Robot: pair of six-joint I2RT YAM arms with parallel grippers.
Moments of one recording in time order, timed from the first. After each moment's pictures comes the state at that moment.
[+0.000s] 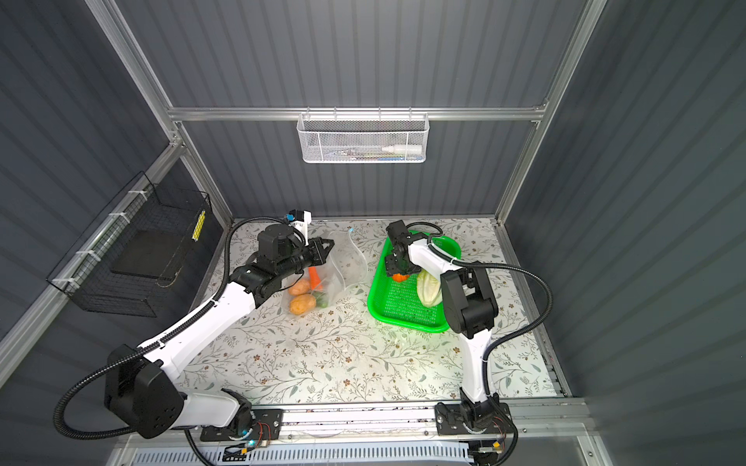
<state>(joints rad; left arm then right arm) -0.52 1.39 1.17 -0.13 0.18 -0.56 0.41 2.09 1.63 -0.74 0.10 0.23</state>
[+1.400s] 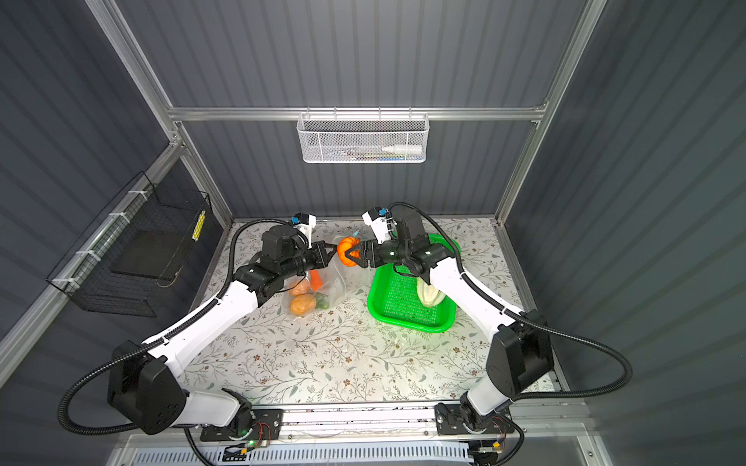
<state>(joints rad) -0.52 1.41 1.17 -0.17 0.23 -0.57 0.52 1.58 1.36 -0.30 -0.60 0.32</state>
